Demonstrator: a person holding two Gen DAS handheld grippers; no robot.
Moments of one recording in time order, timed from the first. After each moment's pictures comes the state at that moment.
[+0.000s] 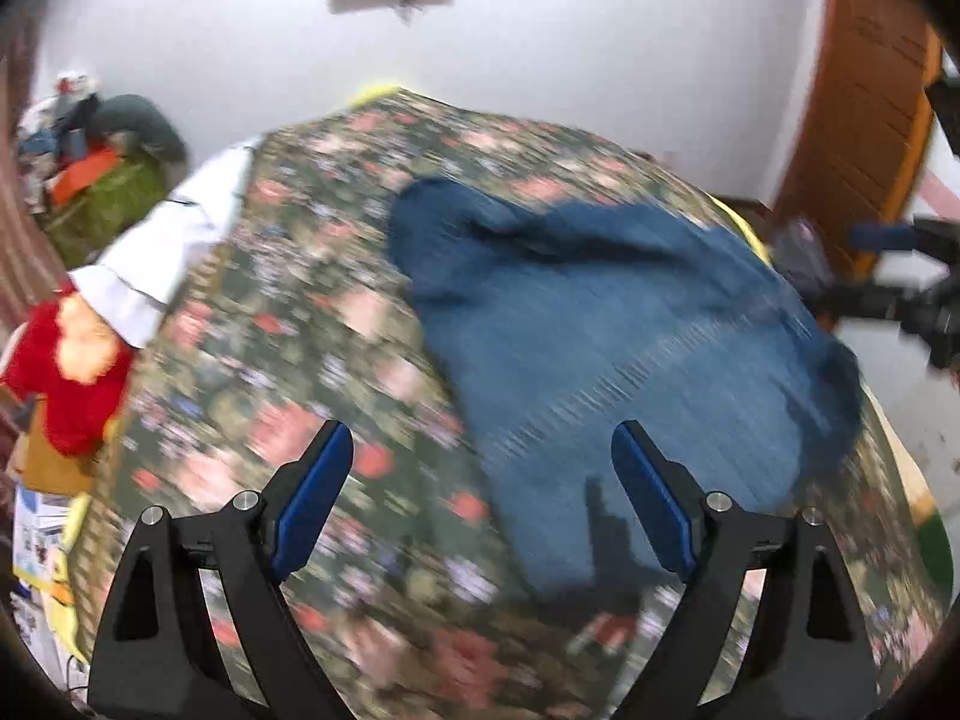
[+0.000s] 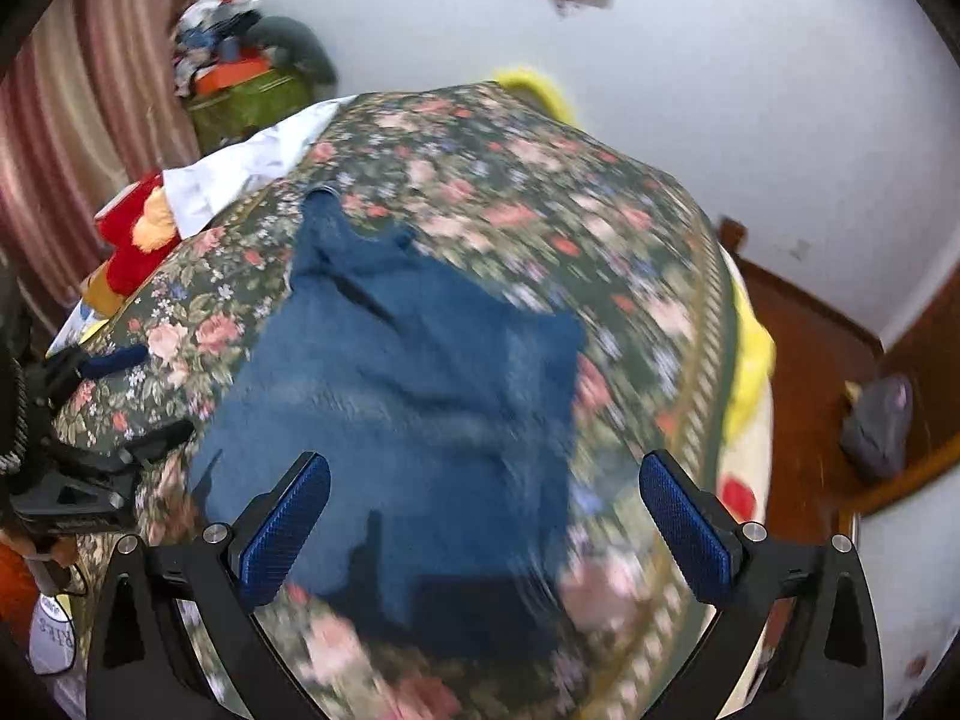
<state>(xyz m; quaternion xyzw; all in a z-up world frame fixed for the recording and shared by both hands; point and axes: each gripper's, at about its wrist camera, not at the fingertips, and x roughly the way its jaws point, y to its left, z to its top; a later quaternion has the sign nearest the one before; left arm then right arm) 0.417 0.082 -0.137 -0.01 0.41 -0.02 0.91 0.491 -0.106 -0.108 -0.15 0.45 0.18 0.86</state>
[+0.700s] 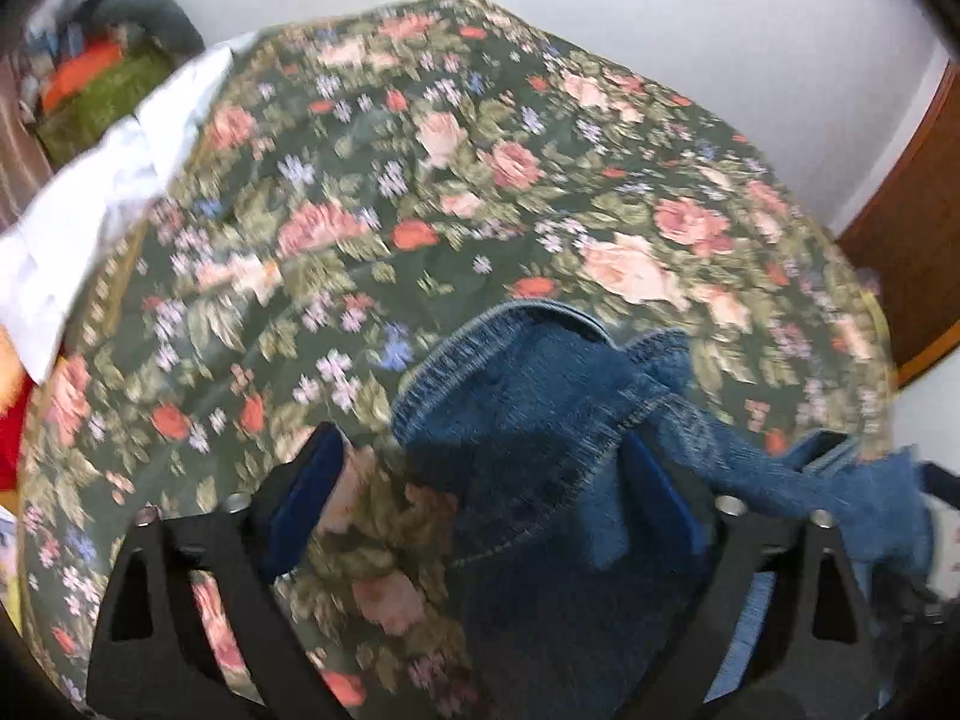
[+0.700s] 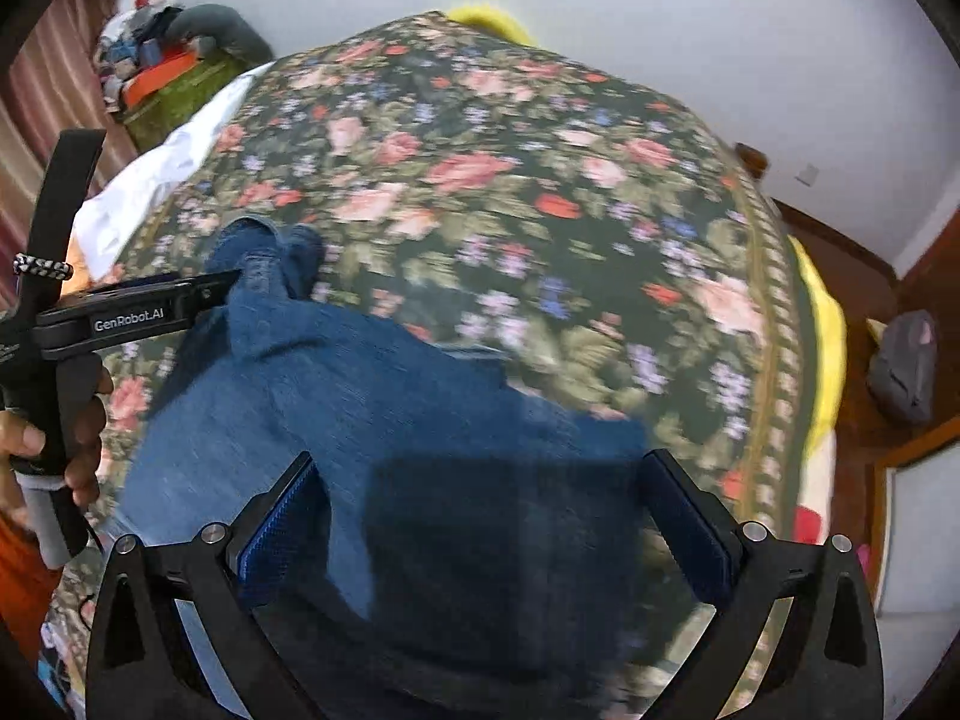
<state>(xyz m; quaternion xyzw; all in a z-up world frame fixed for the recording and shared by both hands) 0.630 0.098 -0.213 -0.07 0.49 0.04 0.87 0.604 -0.133 -0.190 -0.07 0.52 0.13 0.84</state>
